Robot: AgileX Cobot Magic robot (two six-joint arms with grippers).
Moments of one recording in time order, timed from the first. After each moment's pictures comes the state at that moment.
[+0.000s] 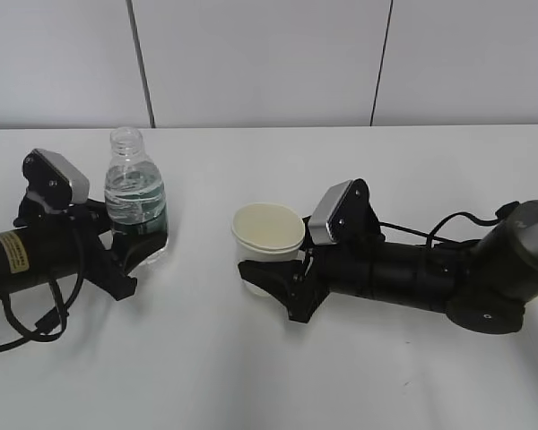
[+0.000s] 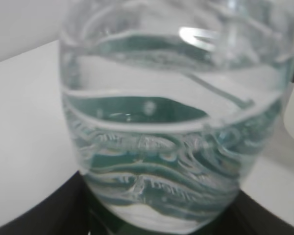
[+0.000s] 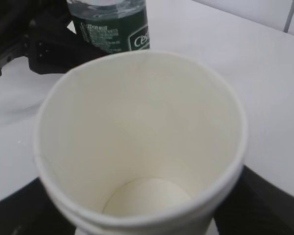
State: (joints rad) left arm -0.12 1.99 -0.62 0.76 -1.02 -0.12; right arm 0.31 2.17 -0.85 -0.80 -1.07 0.21
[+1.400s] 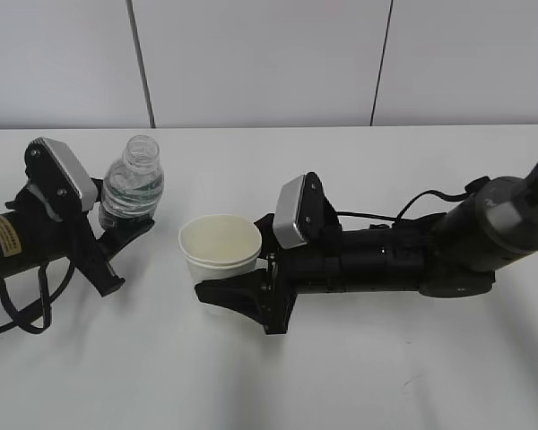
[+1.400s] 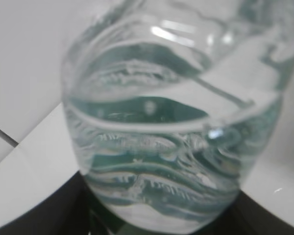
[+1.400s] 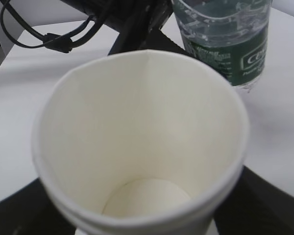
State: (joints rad) left arm -0.12 1.92 -0.62 0.68 -0.95 0.27; right arm 0.36 2.17 -0.98 -1.09 -1.07 0.40
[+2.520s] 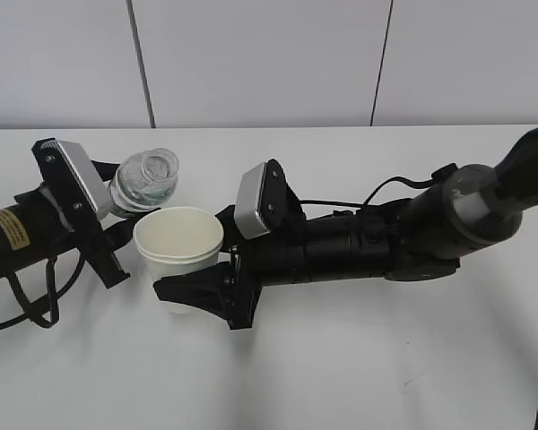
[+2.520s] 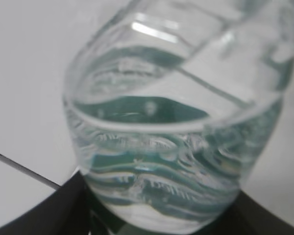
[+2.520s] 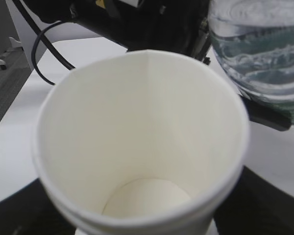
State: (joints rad) left arm -0.15 1.92 -0.62 0.60 -1.04 0.55; right arm 0.44 2.17 -1.09 -1.13 -1.05 0.49
